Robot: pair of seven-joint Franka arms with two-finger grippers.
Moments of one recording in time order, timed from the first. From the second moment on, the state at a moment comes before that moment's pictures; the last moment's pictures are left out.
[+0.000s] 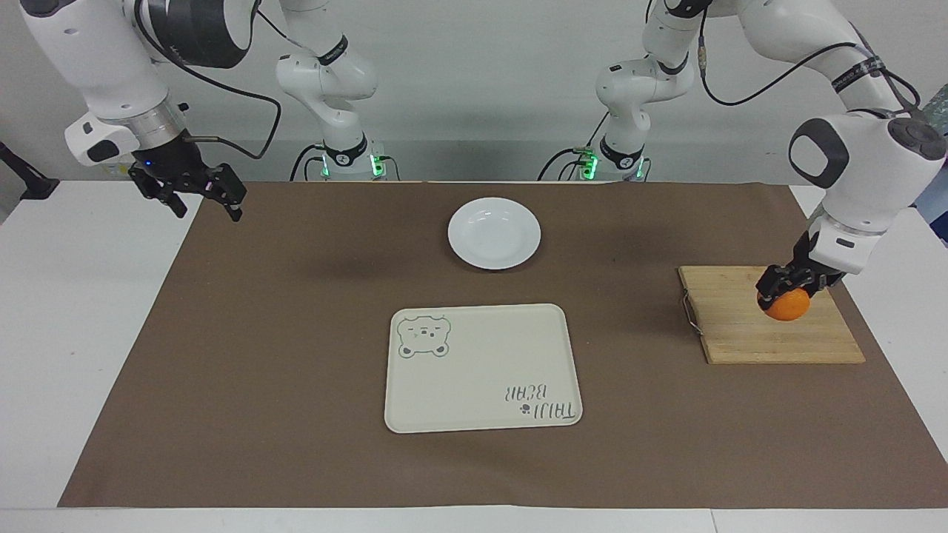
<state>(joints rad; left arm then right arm) 0.16 0.16 -0.05 -1.74 0.00 2.03 -0.01 -0.08 0.02 -0.05 -1.59 0.01 1.63 -0.02</state>
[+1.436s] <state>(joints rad) -0.45 -0.07 -0.07 -2.07 -0.16 2.00 -0.38 -0.08 0.02 -0.05 -1.59 0.01 1.63 -0.02</state>
